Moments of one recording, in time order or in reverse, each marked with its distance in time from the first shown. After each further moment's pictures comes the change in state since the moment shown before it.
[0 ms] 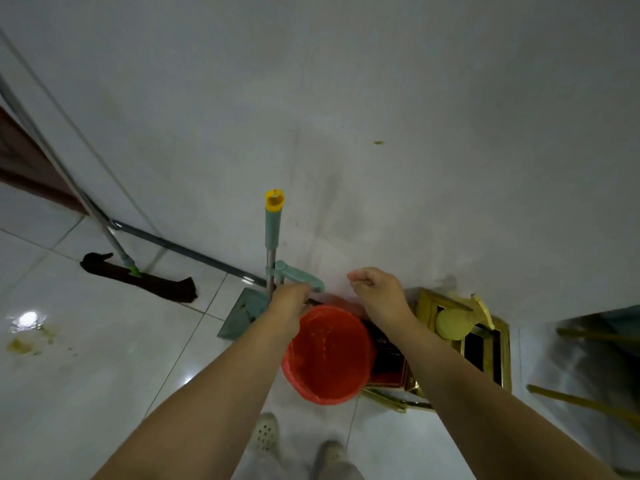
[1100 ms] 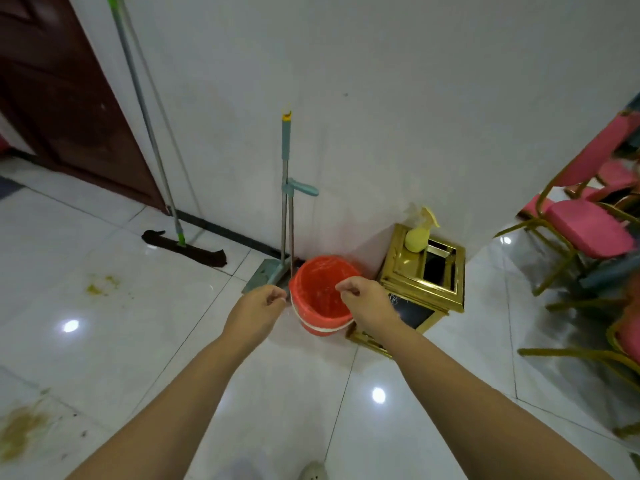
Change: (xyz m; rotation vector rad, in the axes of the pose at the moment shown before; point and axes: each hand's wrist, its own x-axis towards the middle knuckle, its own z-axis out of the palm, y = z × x) left_hand -0.339 -0.286 -0.161 0.845 0.106 0.695; right_hand -0.410 0.129 -0.022 -0.135 -0.062 -0.229
